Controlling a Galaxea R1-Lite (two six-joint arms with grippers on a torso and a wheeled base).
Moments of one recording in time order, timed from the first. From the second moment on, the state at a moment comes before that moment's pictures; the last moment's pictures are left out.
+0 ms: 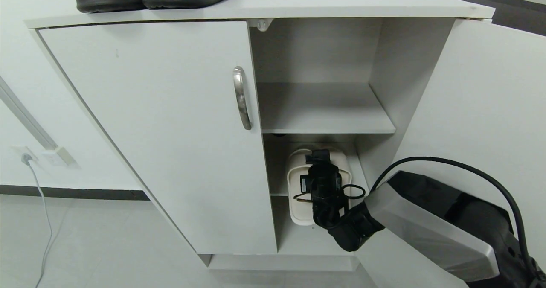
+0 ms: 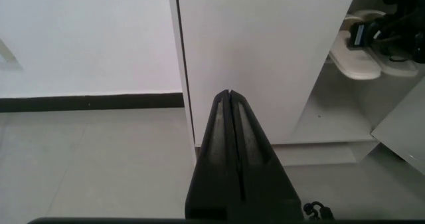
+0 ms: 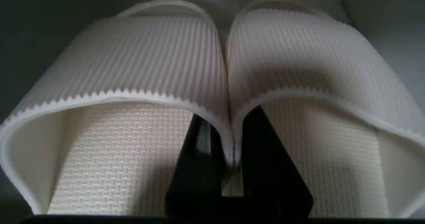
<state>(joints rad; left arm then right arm) 0.00 0.00 0.00 0.00 -0.01 0.02 0.70 2.55 -1.48 -0.96 -0.71 0.07</state>
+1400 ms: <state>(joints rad) 0.00 0.00 0.00 0.00 -0.01 0.02 0.61 2.68 -1.80 -0.79 -0.67 0.03</state>
